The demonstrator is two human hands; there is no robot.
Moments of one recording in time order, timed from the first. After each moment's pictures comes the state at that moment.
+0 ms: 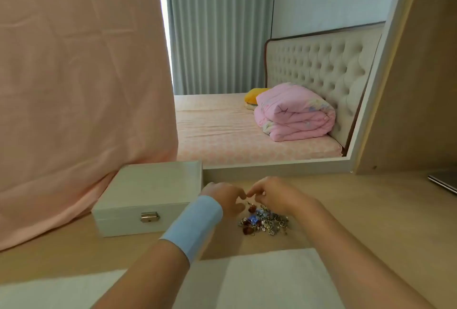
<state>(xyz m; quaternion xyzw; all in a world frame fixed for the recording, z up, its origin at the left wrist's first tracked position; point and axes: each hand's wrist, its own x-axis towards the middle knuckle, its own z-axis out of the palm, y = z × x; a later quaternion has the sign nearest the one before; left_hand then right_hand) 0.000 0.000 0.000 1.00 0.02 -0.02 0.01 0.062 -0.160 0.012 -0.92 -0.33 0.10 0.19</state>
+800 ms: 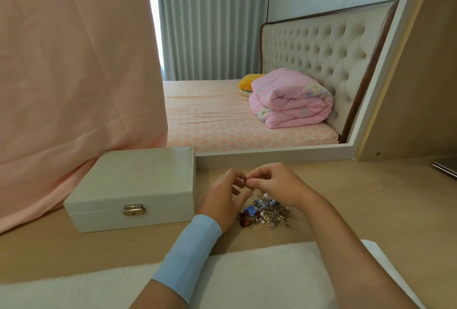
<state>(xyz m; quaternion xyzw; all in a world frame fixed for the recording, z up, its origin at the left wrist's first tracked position) -0.003 -0.010 -0.058 0.90 0.01 0.21 0.39 0.081 -0.164 -0.017 -0.83 -0.29 0.13 0.46</state>
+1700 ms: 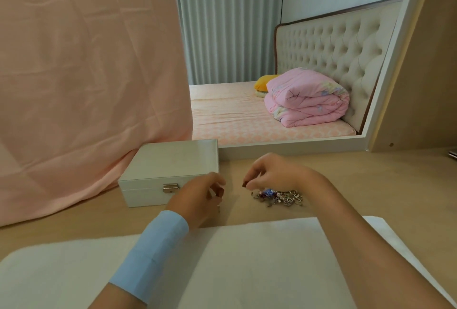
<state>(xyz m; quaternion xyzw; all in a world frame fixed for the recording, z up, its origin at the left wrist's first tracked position) -0.112 0.051 -0.029 0.96 0.07 0.13 0.25 0.029 -0.140 0.014 -0.85 -0.39 0.18 0.31</state>
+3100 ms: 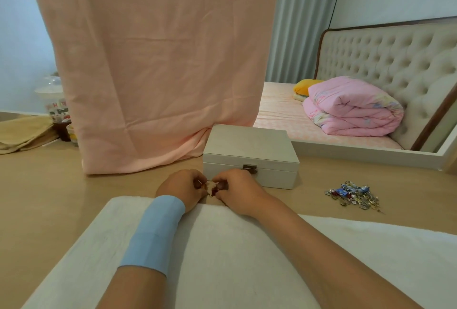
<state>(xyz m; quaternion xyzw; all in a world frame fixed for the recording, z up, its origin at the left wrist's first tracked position) -0.214 0.204 -0.052 0.92 0.29 0.09 0.26 -0.114 0.068 -0.053 -0.85 -0.45 0.06 0.26</state>
